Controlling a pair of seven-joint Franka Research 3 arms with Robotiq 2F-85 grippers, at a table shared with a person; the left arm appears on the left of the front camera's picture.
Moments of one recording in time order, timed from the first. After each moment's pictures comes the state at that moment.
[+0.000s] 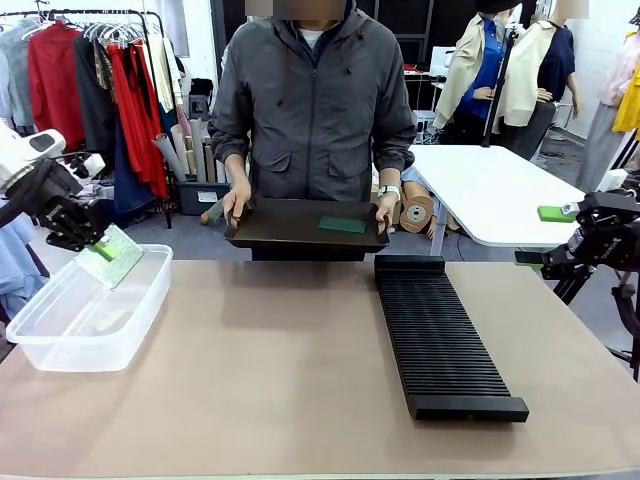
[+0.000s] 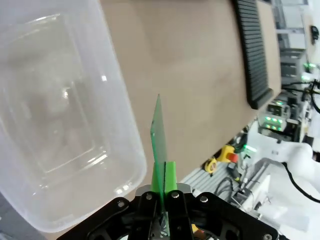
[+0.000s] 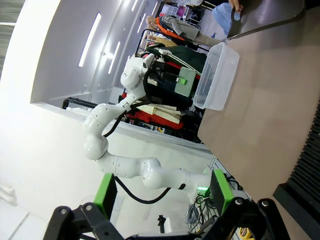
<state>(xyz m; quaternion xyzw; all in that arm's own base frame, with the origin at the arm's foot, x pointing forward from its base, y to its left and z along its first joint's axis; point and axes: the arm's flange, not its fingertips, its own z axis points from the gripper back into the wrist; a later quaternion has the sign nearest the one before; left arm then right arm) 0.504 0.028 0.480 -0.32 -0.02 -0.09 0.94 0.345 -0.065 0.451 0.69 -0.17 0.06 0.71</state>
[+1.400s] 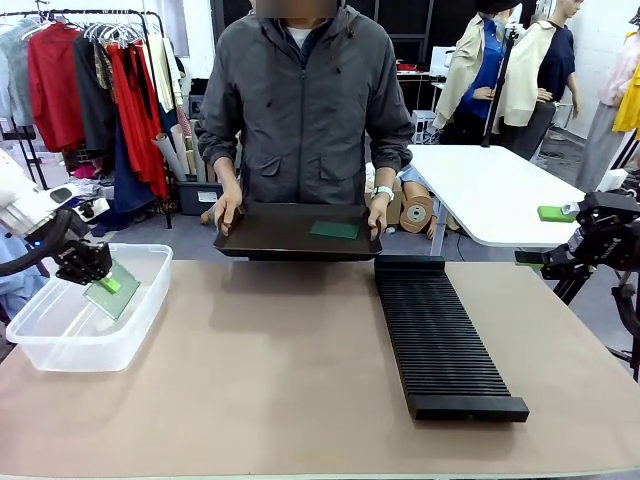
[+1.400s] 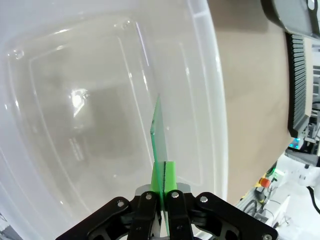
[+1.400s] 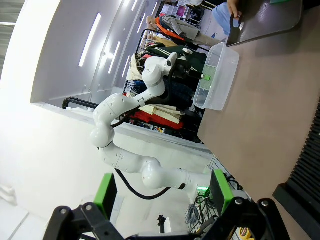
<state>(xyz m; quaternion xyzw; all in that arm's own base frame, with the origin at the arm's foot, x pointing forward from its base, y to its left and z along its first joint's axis) 0.555 0.062 0.376 -0.28 -0.04 -0.07 0.96 0.345 -0.065 0.451 0.69 -0.17 0.06 0.71</state>
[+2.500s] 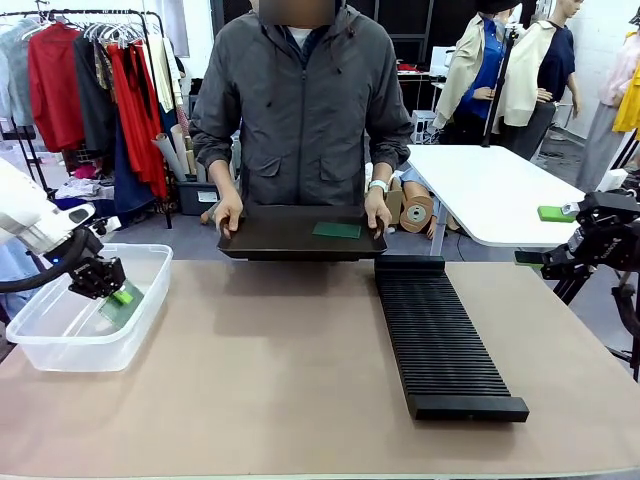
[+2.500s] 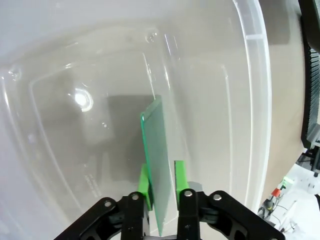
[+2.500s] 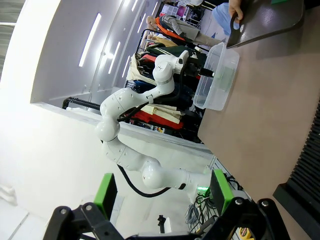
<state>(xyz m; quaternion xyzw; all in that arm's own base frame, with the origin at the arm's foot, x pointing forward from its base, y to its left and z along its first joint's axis) 0.581 0.059 0.333 -0.27 -0.04 -0.07 0.96 0.345 -0.065 0.451 0.69 -0.17 0.06 0.71</state>
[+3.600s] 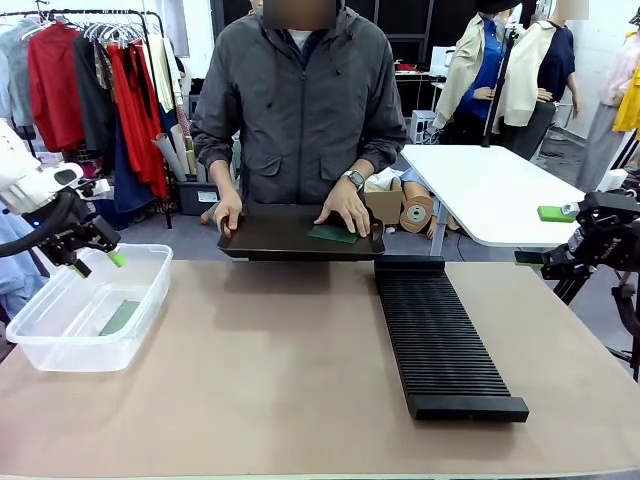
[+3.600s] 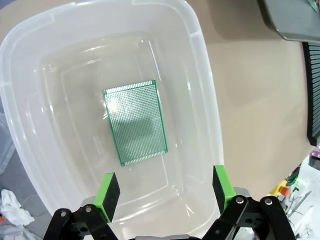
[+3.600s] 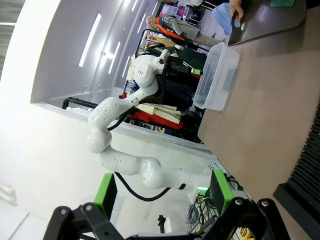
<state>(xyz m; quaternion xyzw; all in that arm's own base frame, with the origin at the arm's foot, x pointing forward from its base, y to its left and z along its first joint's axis) 0.548 0.046 0.428 -0.20 -0.08 -0.08 0.97 0.345 -0.065 0.451 0.69 -0.17 0.06 0.71</state>
